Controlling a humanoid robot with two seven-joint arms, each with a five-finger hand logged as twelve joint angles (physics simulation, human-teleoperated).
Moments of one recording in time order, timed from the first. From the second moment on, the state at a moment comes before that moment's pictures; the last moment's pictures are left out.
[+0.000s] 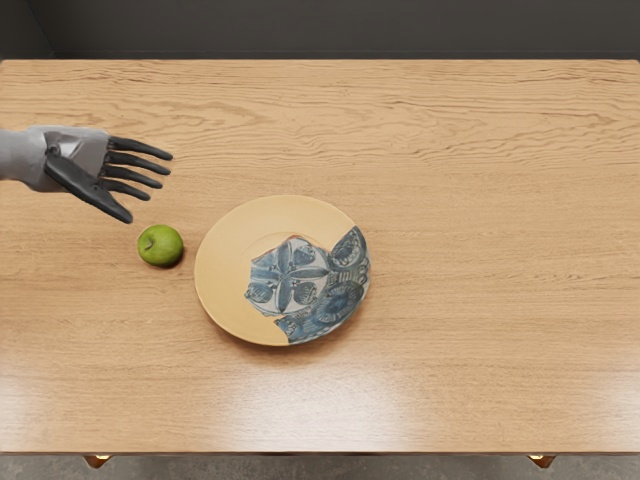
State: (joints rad) left arm -1.18 0.93 -0.21 -1.16 0.09 -0.61 0.39; right arm -0.02 0.00 -0.06 0.23 0.03 -0.04 0.15
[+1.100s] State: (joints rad) left arm -1.71 0.60 0.56 -1.63 0.61 0.58 0.61; right arm -0.01 0.00 -0.06 0.22 0.03 -0.05 0.16
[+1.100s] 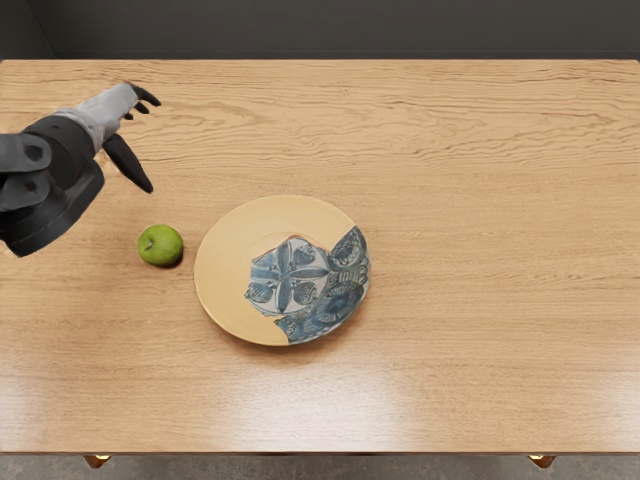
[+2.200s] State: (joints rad) left arm -1.97 0.04 1.09 -1.68 0.04 0.61 0.61; right arm -0.01 0.00 -0.06 0.19 0.03 -0.06 0.16
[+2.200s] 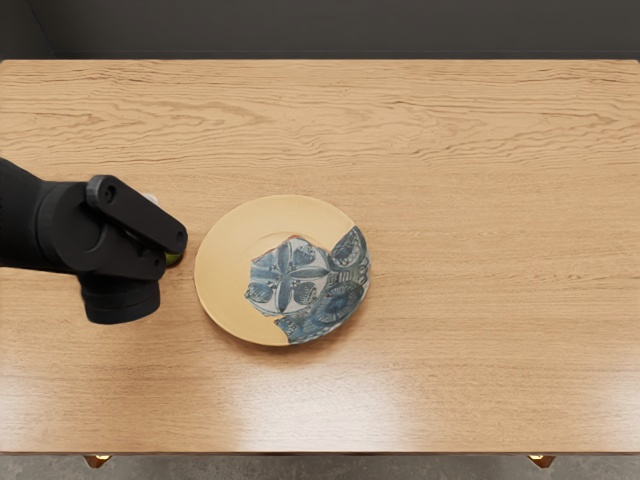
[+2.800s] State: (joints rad) left arm -1.88 0.02 1.10 -1.51 0.02 0.61 0.61; right arm -0.01 0.00 -0.06 0.19 0.03 -0.06 0.16
